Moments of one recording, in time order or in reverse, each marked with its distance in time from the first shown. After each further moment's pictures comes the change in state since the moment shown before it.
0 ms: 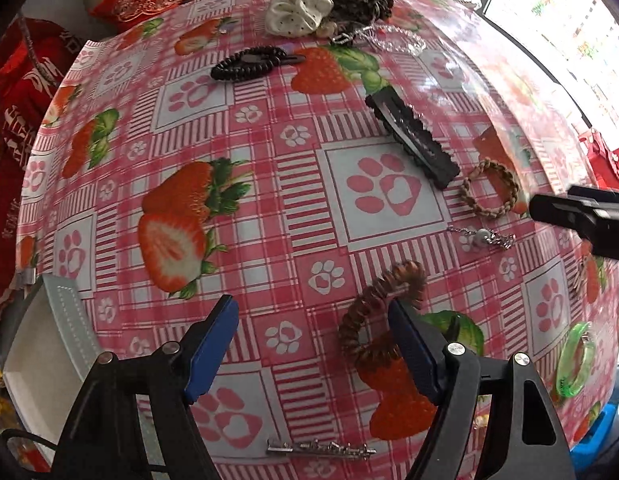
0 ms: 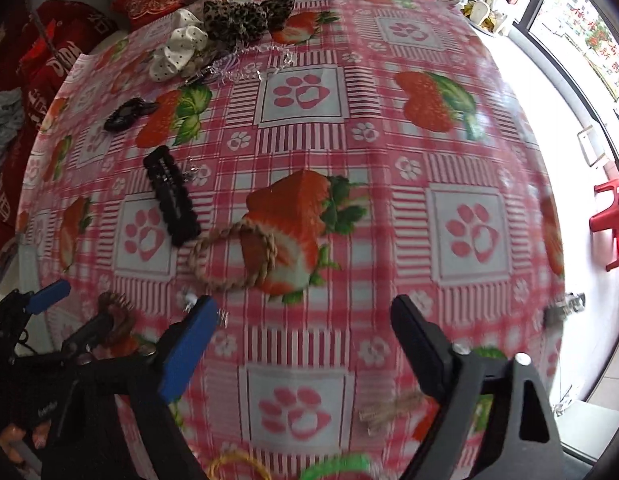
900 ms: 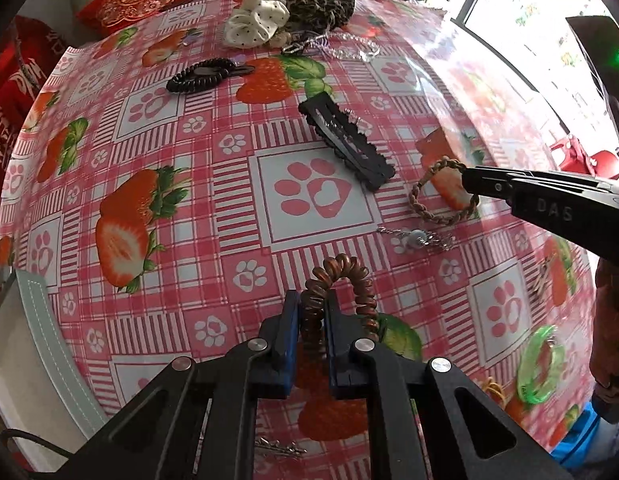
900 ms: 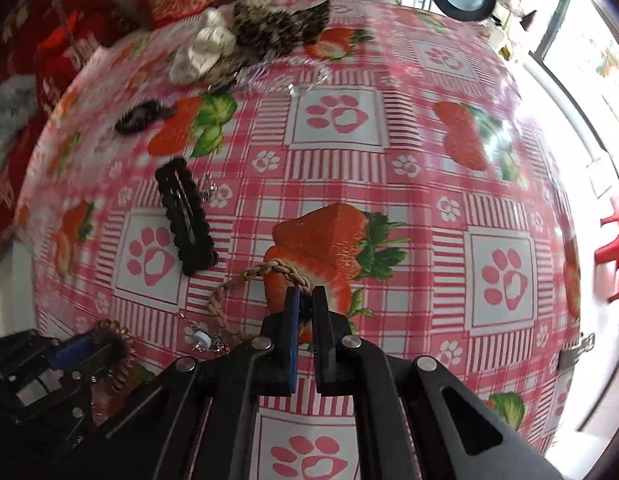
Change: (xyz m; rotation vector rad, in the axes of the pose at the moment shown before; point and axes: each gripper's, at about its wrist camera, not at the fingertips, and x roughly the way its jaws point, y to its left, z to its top) left arm -0.018 -0.036 -0.007 -0.009 -0.037 -0.106; right arm 0.006 0.016 0.006 -0.056 -0.083 0.022
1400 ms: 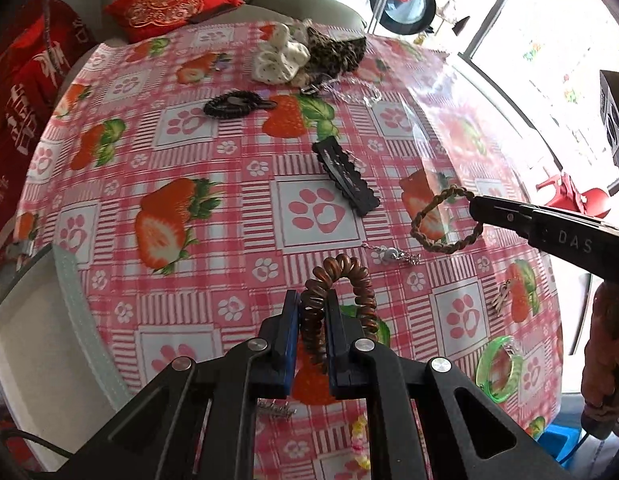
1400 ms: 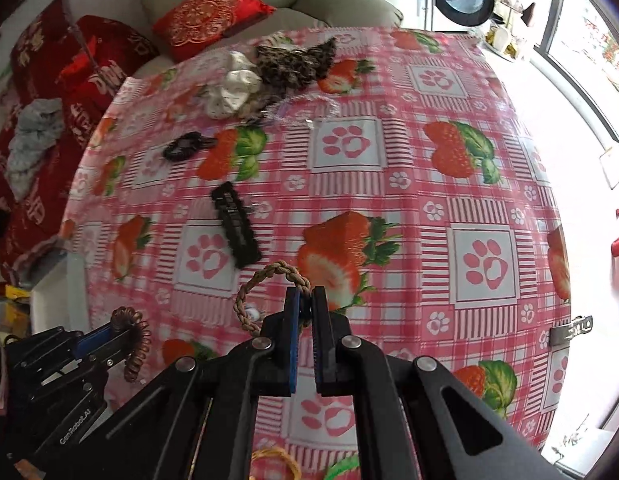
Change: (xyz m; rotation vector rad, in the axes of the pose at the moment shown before) left arm -0.057 0.017 -0.016 -0.099 -0.084 -0.031; right arm -0.059 0.005 -0.012 0.015 -0.044 0.106
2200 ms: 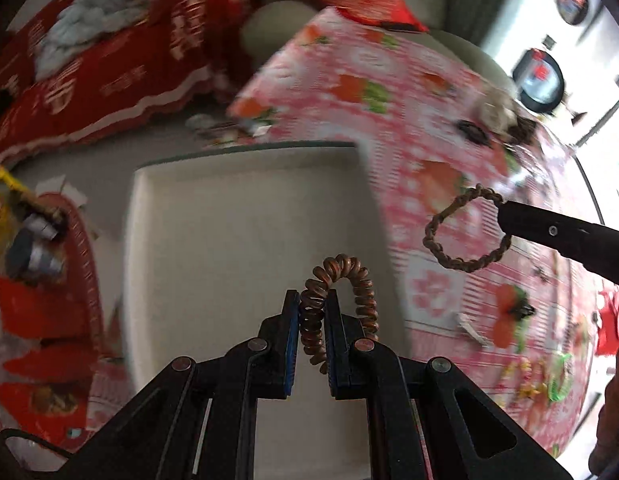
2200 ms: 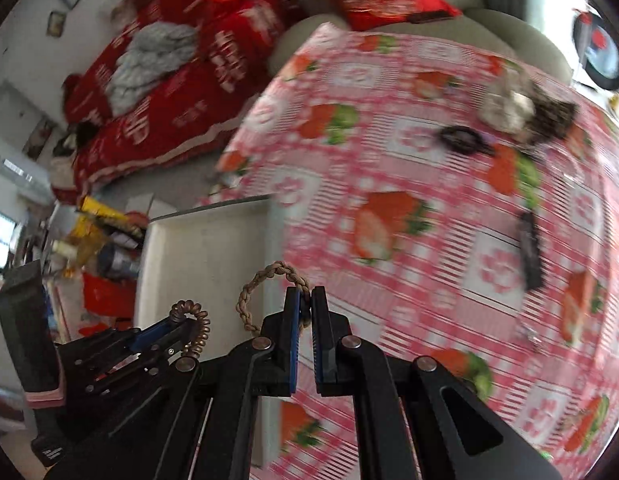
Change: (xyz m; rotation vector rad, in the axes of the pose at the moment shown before) left arm -0.080 0.190 -0.106 -0.423 -0.058 0.249; right arm 0.005 0.236 -0.021 -0.323 0.078 0.286
